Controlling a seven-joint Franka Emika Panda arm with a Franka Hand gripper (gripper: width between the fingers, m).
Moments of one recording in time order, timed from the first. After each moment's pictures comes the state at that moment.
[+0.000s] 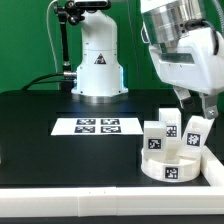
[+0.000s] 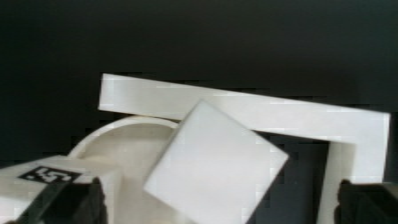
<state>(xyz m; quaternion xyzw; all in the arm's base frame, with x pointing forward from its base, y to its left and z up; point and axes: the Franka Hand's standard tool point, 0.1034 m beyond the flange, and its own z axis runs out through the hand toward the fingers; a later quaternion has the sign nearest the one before) 0.580 0.118 0.107 -0.80 0.59 0.06 0.13</state>
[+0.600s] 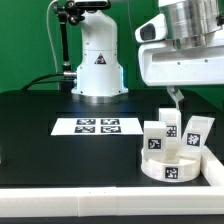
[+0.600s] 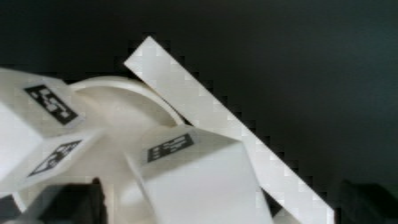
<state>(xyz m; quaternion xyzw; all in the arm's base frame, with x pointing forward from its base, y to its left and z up) 0.577 0.128 0.107 -0.93 0.35 0.02 0.11</state>
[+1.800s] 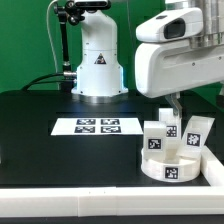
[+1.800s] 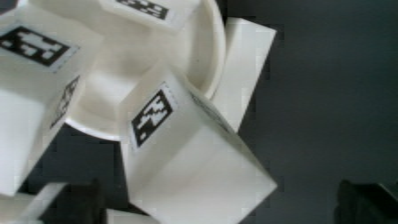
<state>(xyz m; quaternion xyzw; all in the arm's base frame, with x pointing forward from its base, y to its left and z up) 0.578 0.129 0.102 -0.98 -0.21 -0.02 0.05</state>
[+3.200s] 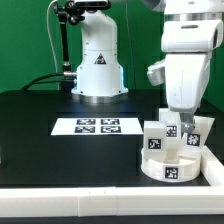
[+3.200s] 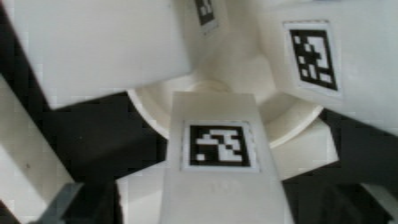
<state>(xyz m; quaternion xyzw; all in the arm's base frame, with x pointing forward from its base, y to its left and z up) 0.576 0.108 0.083 -0.84 -0.54 -0.02 0.01</state>
